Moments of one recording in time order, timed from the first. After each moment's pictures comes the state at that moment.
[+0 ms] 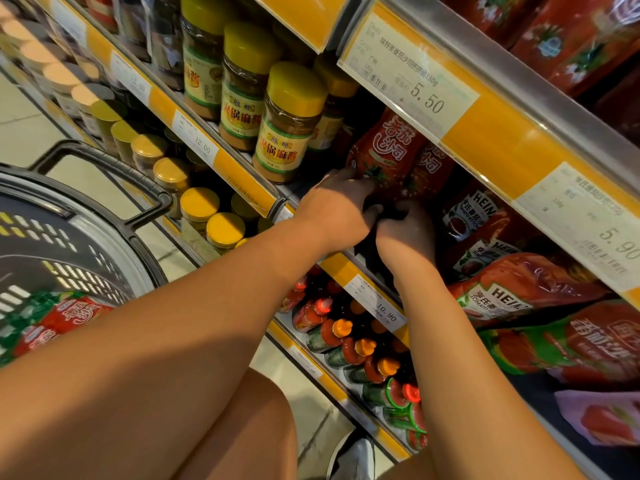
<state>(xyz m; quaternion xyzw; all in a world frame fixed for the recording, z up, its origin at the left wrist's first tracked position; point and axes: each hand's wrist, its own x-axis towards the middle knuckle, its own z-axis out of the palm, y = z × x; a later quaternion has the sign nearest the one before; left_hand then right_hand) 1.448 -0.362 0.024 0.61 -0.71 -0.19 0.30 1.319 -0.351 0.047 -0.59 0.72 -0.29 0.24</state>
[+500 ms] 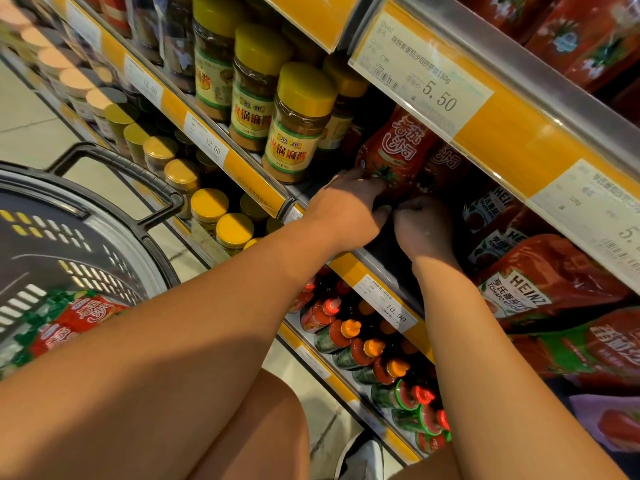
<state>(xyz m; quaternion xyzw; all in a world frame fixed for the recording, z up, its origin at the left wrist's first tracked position) 1.449 -0.359 0.027 0.61 -0.71 -0.20 0.29 1.311 -0.368 0.055 -0.59 0.72 -0.25 0.25</state>
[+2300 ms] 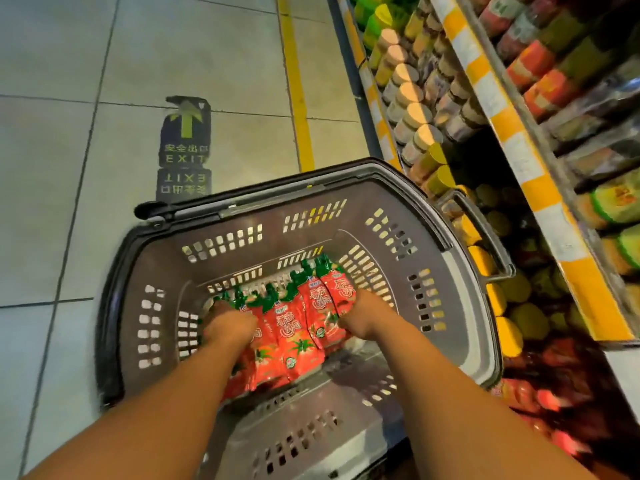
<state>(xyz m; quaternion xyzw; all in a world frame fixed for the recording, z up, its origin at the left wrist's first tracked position) 1.792 0.060 -0.216 0.88 0.08 -0.44 0.14 1.690 -0.146 -0.107 -0.84 0.33 0.36 0.22</state>
